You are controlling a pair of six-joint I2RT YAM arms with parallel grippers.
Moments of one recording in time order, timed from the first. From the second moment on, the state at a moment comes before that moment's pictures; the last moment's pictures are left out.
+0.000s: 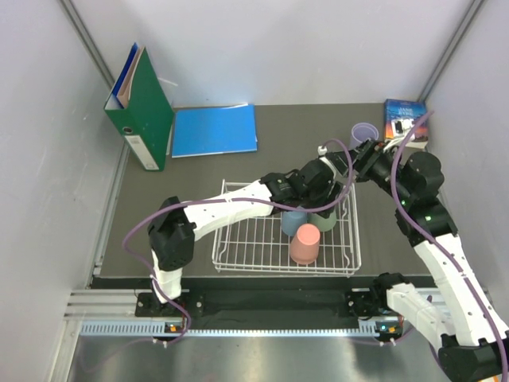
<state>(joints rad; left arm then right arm) -1.08 1.89 1.64 -0.49 -0.12 -0.41 0.26 0.81 0.93 -0.16 -0.35 0.63</state>
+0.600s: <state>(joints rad) -1.08 1.73 1.74 -0.56 -0.19 -0.34 0.27 0.81 1.06 -0.14 -0.29 0.65</state>
